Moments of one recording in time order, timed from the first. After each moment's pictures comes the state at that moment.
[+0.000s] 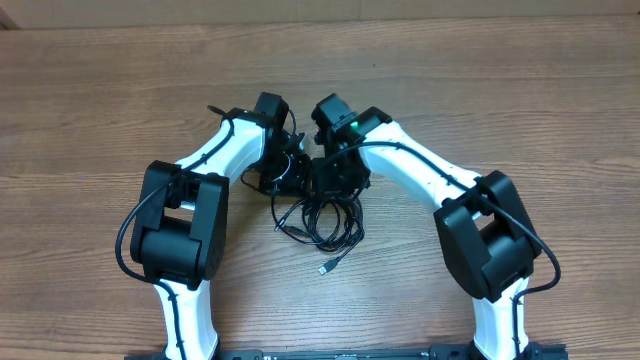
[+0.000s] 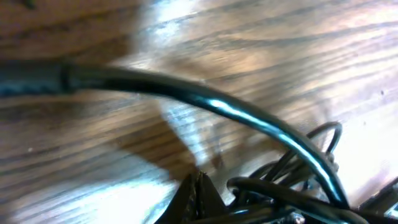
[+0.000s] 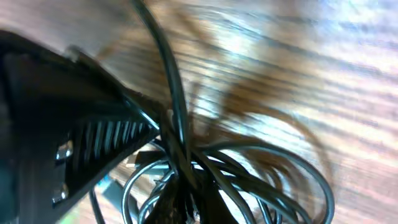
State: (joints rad) left arm -0.29 2.10 1.40 -0.88 0.48 -0.19; right arm 0.59 2.10 1.58 -0.93 -0.31 0.38
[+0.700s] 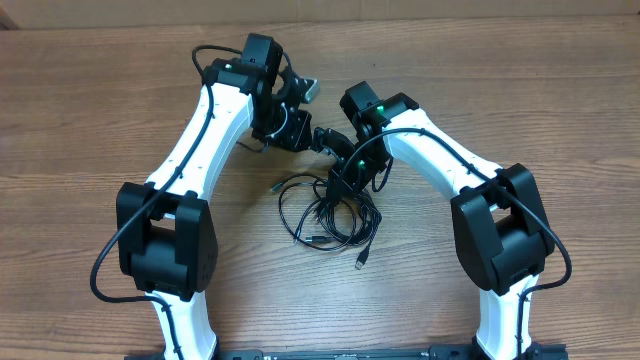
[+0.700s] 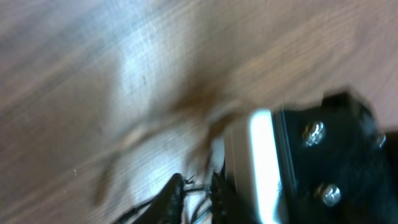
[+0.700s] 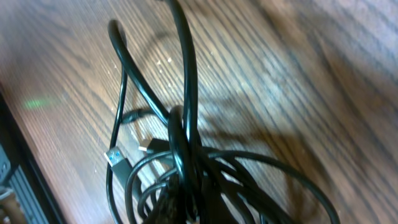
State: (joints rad) left arm -0.28 2.03 1.74 -1.10 0.46 0.11; right arm 0.49 2.09 1.59 -1.02 -0.54 -0.37
